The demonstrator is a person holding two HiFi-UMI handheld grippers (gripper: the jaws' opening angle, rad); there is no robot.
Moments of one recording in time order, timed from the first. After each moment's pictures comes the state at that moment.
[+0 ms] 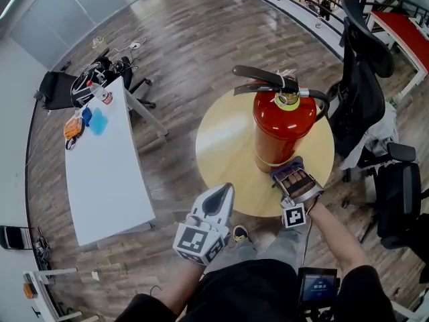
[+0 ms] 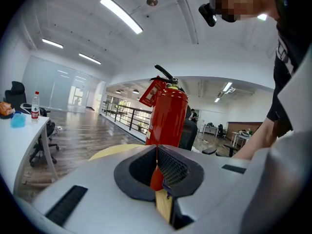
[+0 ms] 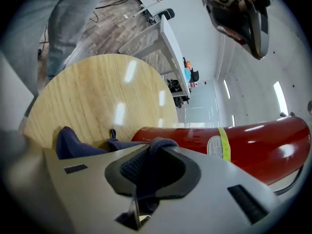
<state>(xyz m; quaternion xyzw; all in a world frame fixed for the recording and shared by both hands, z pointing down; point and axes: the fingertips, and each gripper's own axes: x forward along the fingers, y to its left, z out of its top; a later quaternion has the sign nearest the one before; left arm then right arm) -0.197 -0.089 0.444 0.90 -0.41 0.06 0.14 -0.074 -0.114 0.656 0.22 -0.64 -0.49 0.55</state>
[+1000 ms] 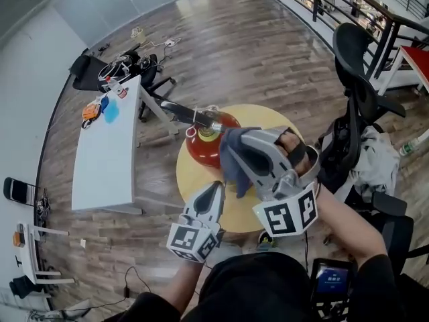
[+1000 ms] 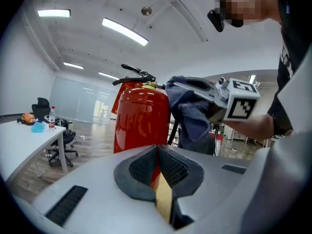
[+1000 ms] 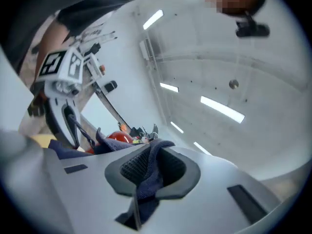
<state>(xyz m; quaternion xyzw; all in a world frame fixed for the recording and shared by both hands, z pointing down) -0.043 -0.116 0.400 0.83 -0.55 0.02 0.10 0.001 -0.156 0.258 0.29 -0.83 -0.46 0.09</state>
